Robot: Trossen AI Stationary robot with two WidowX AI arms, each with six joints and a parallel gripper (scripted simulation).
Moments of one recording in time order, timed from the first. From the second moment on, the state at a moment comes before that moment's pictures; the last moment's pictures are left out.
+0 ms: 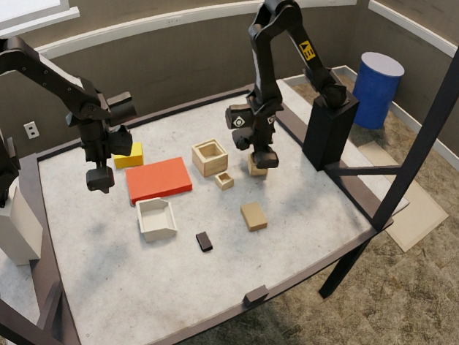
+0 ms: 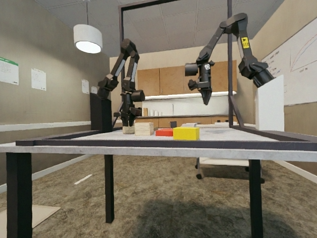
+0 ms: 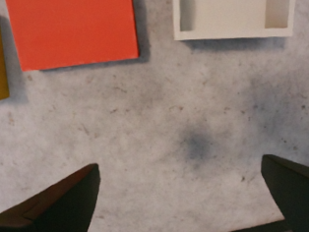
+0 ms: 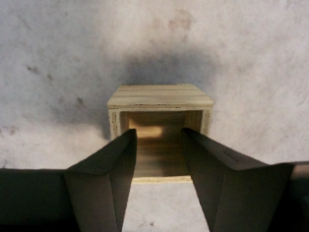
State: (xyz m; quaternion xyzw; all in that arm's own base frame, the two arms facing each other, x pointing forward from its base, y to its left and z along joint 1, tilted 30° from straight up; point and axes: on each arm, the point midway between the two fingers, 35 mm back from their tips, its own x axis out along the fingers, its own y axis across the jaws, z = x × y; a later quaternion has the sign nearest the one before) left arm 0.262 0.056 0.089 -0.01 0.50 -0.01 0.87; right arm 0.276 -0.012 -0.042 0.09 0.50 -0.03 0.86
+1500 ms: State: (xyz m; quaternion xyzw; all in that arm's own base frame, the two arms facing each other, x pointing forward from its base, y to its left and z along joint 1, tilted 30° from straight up) left arm 0.262 0.056 0.089 -0.01 0.50 -0.01 0.87; right arm 0.252 -0.015 0.008 0.09 0.50 -0.03 0.86
